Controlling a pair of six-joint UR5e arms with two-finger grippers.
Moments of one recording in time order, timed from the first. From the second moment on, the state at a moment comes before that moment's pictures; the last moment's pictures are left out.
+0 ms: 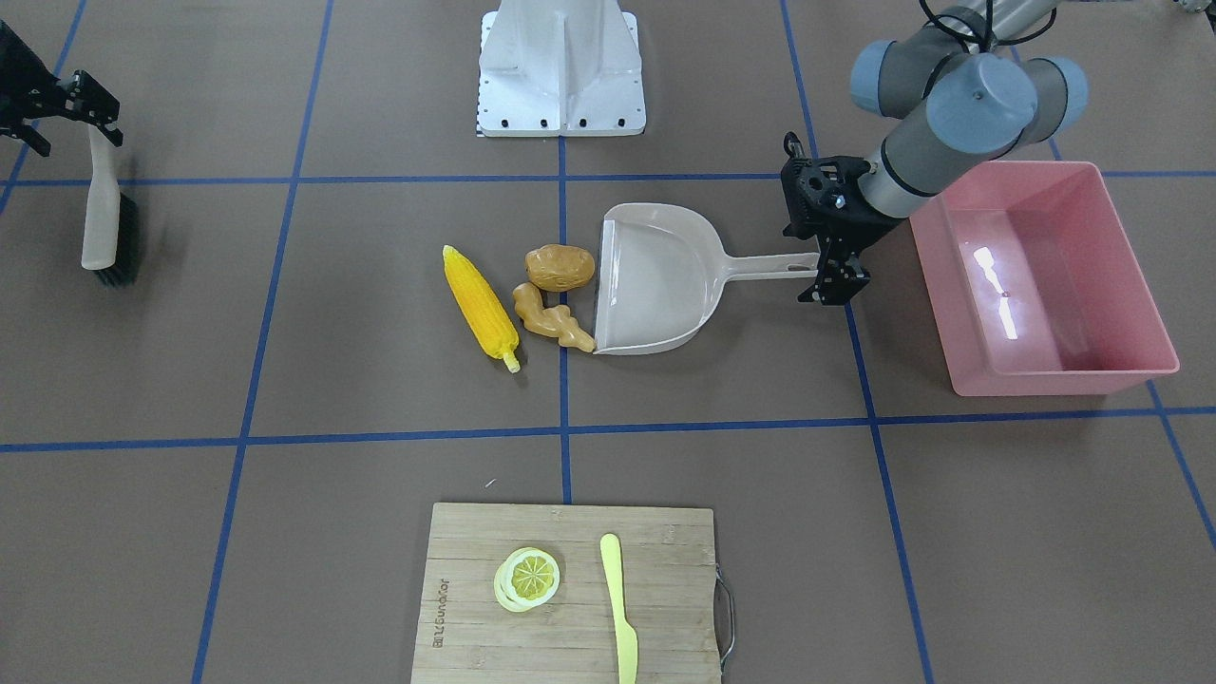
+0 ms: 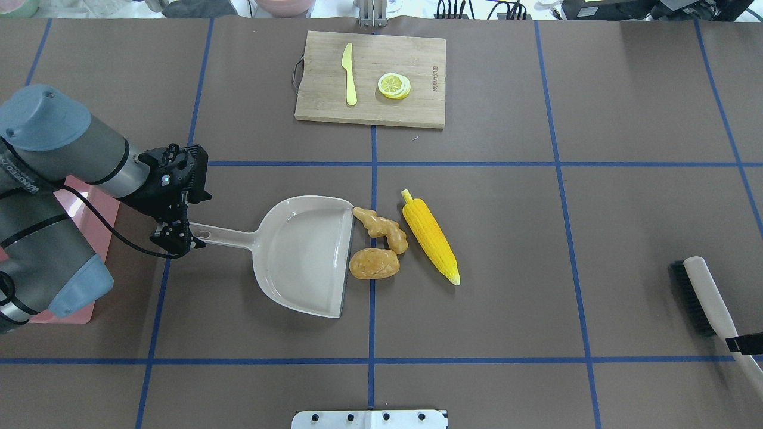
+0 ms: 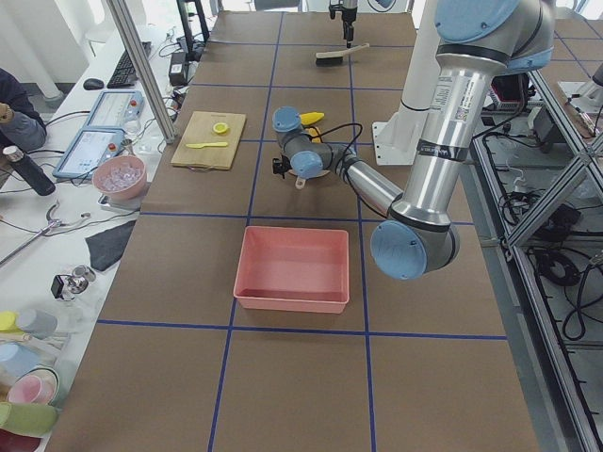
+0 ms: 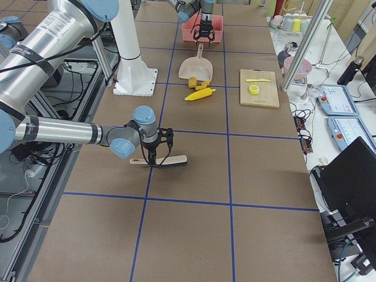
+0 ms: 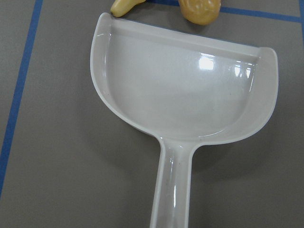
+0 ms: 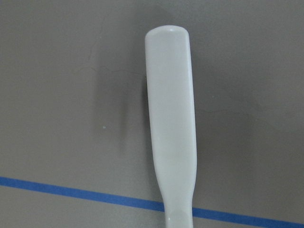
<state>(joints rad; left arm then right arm) -0.77 -1.83 -1.78 -1.98 -2.25 0.39 0.67 -2.25 2.03 -0.67 2.04 0.95</state>
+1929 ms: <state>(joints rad) -0.73 -1.84 -1.73 -2.07 -2.26 0.39 0.44 -2.22 1.95 -0.59 1.83 1.12</state>
